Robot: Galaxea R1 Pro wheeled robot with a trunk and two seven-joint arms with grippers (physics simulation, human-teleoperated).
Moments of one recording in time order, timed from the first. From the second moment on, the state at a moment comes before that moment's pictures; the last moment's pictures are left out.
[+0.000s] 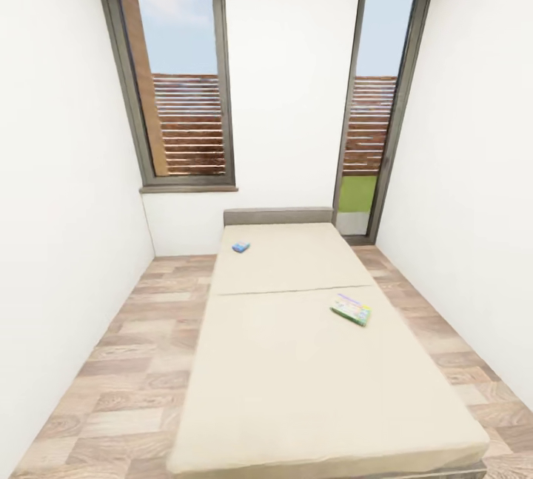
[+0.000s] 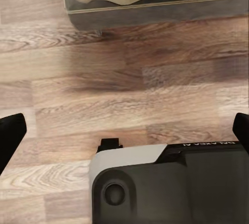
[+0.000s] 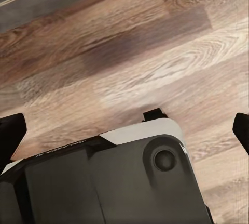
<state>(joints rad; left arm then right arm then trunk) -0.17 -0.01 -0.03 -0.20 0.00 -0.14 -0.02 -0.14 0.07 -0.08 -0.21 -0.21 -0.12 -0.10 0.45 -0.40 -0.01</state>
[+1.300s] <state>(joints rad) -0.17 -0.01 -0.03 -0.20 0.00 -0.14 -0.02 -0.14 0.07 -0.08 -0.21 -0.21 -0.12 -0.11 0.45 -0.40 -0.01</state>
